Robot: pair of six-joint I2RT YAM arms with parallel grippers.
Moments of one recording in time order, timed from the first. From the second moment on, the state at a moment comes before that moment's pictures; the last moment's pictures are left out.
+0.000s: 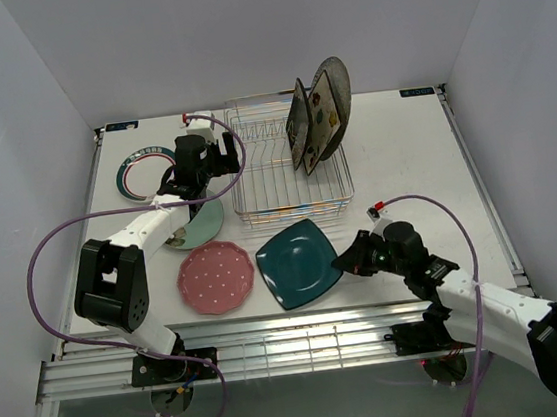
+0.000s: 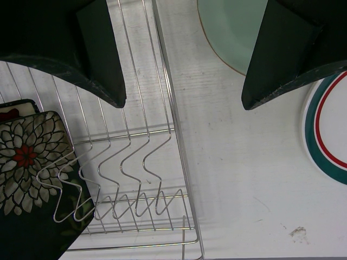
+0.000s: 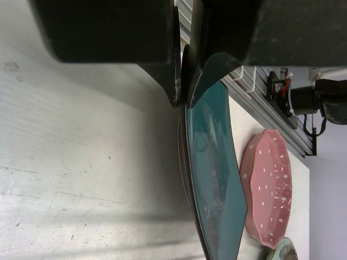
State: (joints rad) left arm -0.35 1.62 1.09 0.19 -0.15 -0.16; right arm 0.61 0.88 0.18 0.20 -0.29 0.82
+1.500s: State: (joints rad) left arm -0.35 1.62 1.09 0.19 -0.15 -0.16; right arm 0.61 0.71 0.58 -0.36 -0.12 0.58
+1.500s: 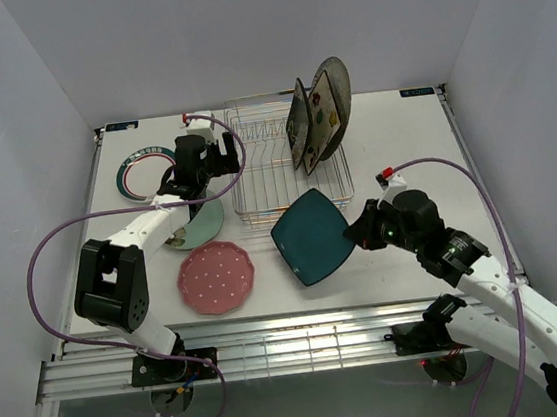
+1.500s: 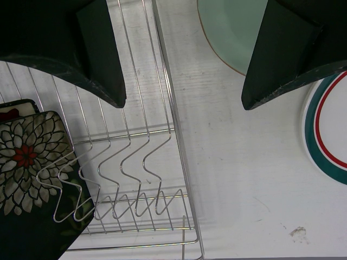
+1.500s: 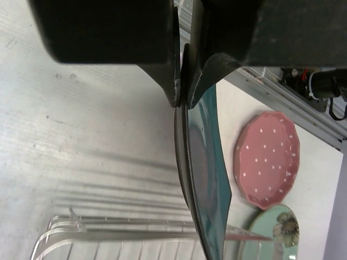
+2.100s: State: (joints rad) left arm -0.35 1.62 1.09 0.19 -0.15 -0.16; right arm 0.61 0.97 1.00 -0.39 0.00 0.51
